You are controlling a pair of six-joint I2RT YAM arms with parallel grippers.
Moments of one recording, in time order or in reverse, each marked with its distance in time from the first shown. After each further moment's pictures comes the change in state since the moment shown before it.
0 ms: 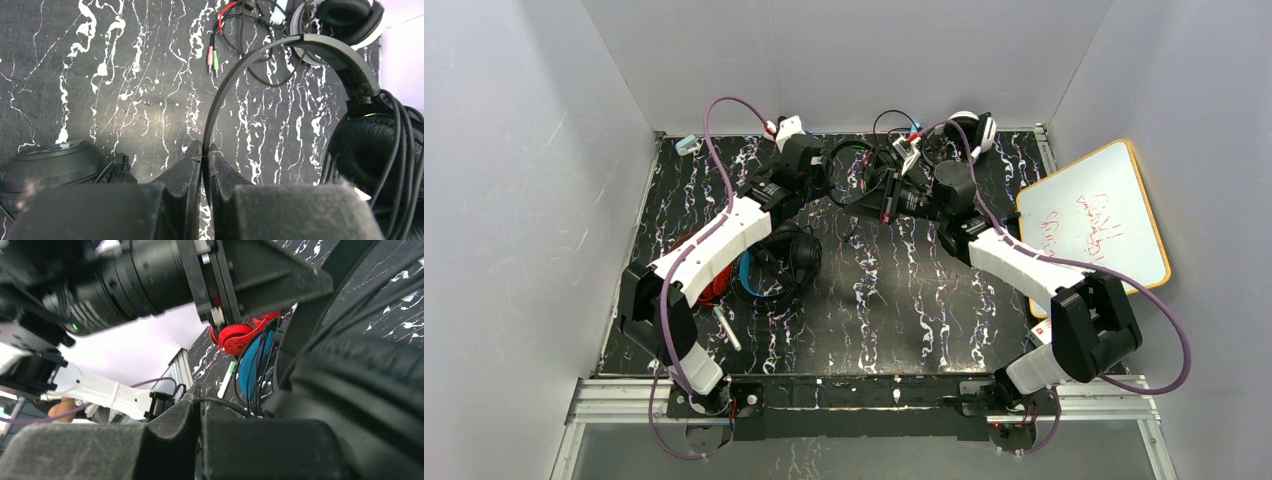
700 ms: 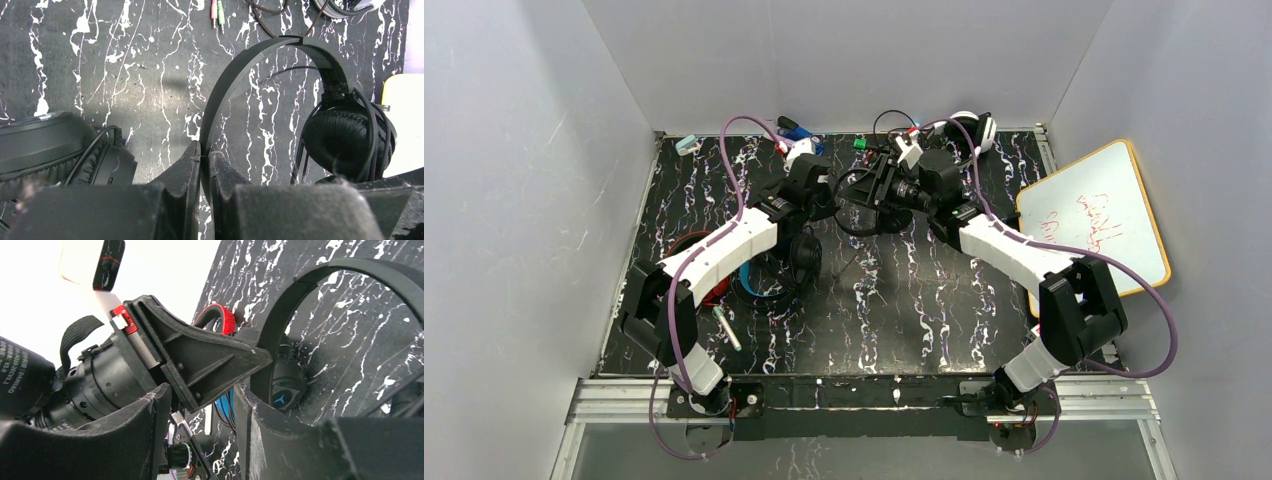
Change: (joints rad) left arm -0.026 0.002 -0.137 0.051 0.065 -0.001; right arm 0.003 0.100 0.145 -0.219 0.252 0.101
